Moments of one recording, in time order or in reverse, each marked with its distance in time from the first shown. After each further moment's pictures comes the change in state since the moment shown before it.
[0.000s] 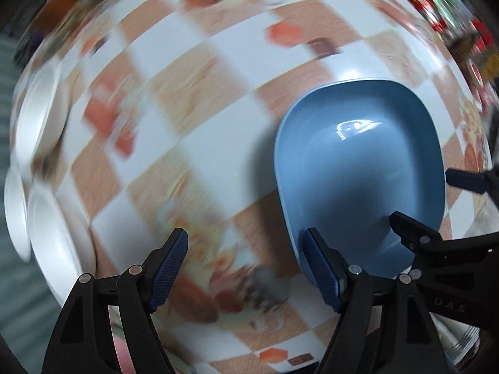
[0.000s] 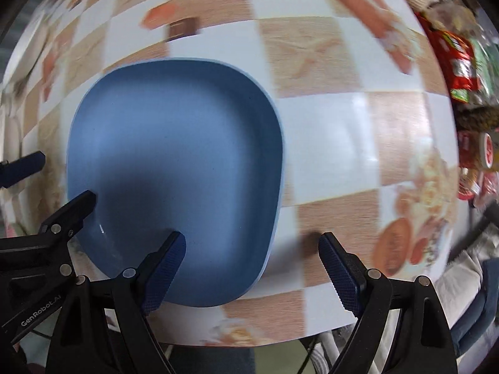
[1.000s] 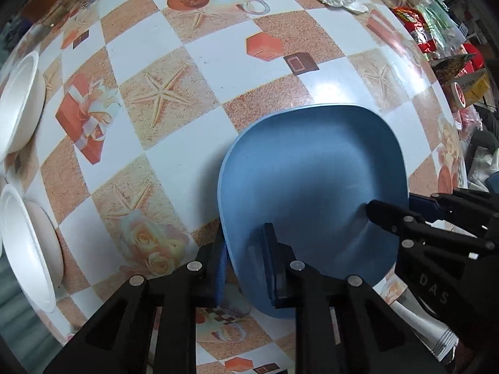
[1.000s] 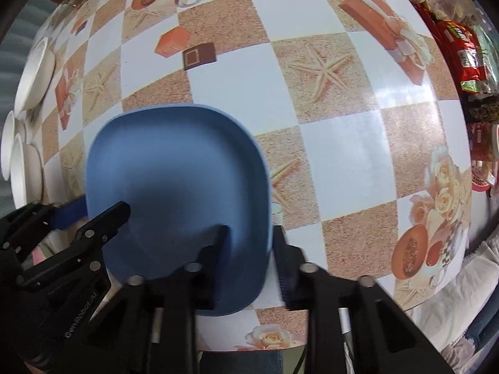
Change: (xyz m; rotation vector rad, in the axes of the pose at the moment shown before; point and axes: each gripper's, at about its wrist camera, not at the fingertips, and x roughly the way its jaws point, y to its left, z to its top) left arm -0.006 -0.012 0.029 -0.023 -0.015 -0.147; right arm -0.010 0.006 0.005 0.069 -0.005 0.076
